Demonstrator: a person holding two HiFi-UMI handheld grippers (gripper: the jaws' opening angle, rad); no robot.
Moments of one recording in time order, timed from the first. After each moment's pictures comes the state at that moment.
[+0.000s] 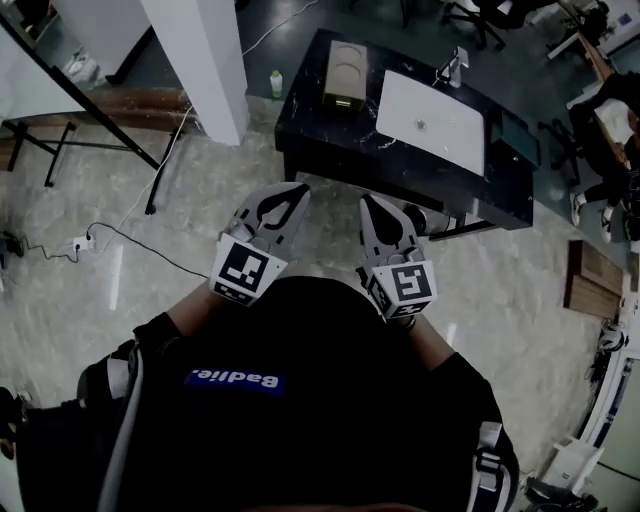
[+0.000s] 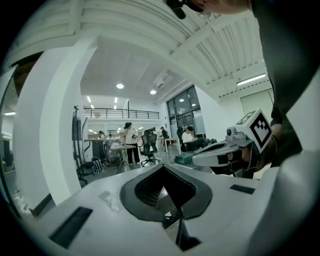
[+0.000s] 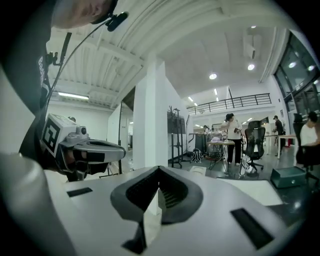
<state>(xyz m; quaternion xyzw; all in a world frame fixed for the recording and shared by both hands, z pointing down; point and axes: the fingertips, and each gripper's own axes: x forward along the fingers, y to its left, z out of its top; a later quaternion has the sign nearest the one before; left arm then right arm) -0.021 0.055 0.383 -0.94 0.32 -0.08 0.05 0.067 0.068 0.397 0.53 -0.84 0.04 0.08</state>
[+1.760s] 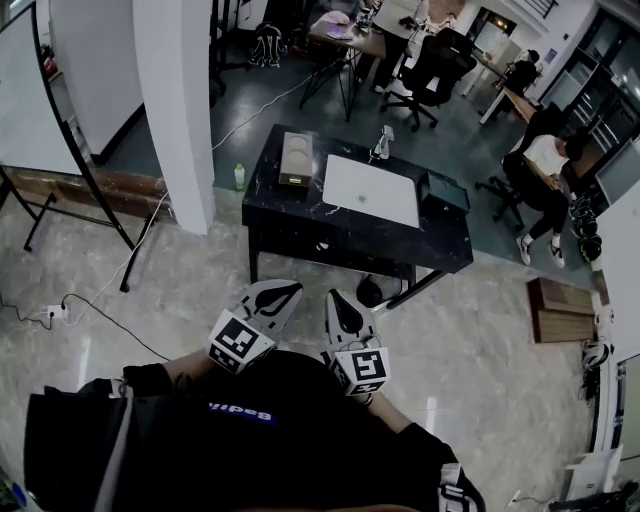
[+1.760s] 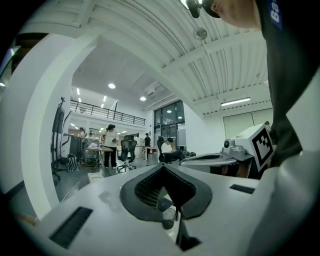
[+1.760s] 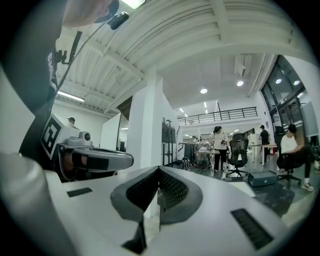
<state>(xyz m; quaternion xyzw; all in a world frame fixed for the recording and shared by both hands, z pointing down) 0.016 0.217 0.363 -0.98 0.22 -0.01 0.01 0.070 0.230 0.369 0.59 -0.80 -0.01 0.04</state>
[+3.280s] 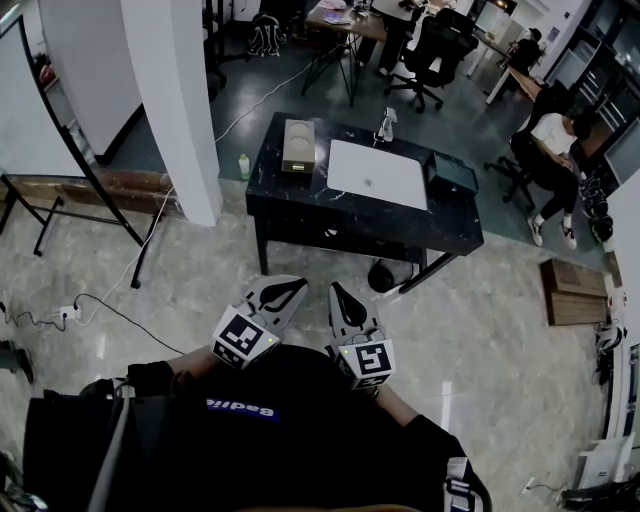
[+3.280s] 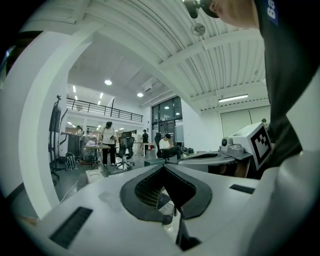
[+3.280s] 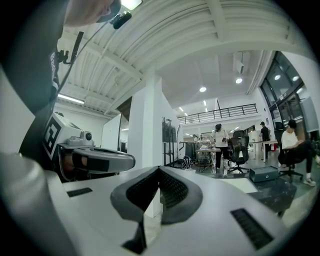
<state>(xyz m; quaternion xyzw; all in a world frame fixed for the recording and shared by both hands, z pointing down) 0.024 0.223 0.377 -0.98 0.21 -0.03 0.02 0.071 0.234 0.384 0.59 -0.81 0.01 0.03</state>
